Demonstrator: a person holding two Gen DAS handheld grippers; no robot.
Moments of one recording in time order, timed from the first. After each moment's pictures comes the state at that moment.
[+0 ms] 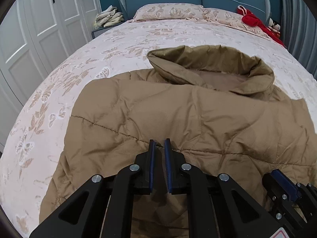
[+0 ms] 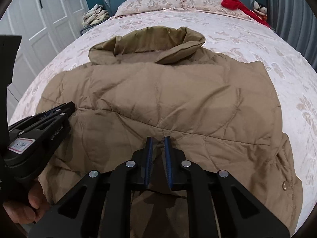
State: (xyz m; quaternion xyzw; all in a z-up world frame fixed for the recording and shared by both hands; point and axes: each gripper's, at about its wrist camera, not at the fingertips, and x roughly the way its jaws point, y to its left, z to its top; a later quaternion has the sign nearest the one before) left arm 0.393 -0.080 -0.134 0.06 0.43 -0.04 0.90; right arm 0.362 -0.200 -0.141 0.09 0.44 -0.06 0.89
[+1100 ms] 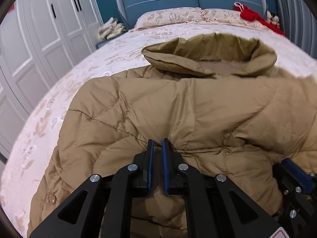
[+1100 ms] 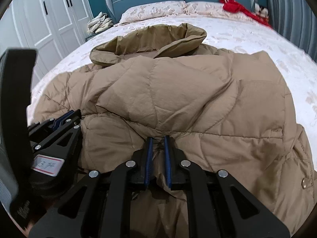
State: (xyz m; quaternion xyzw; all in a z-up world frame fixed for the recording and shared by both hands) left arm 0.382 -0.091 -0.155 0.09 0.40 -0.03 0.91; right arm 0.355 -0.211 -0.161 0.12 0.41 -0.03 0.90
